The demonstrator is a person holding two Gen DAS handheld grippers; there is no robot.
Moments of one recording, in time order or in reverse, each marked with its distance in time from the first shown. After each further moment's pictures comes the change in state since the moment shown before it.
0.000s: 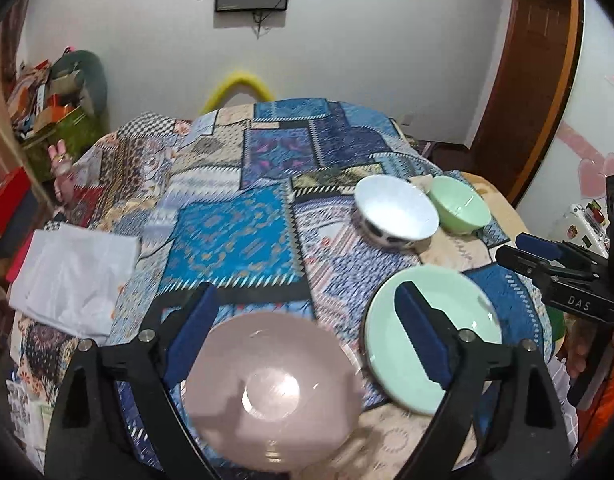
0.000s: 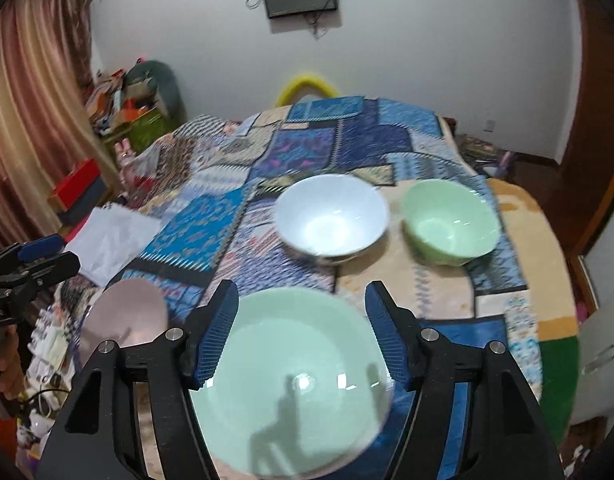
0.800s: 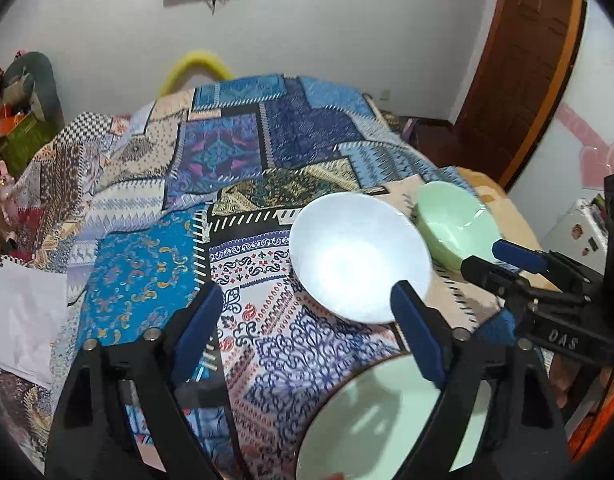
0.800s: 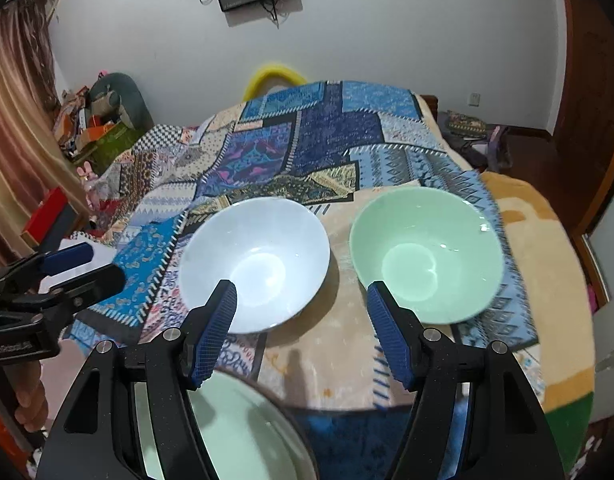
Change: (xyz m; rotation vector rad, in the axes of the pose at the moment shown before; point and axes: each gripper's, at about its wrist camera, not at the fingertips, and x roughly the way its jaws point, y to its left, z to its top) left arm 0.158 -0.069 0.074 0.045 0.118 -0.067; right arm 0.083 -0.063 0.040 0.089 0.053 -0.010
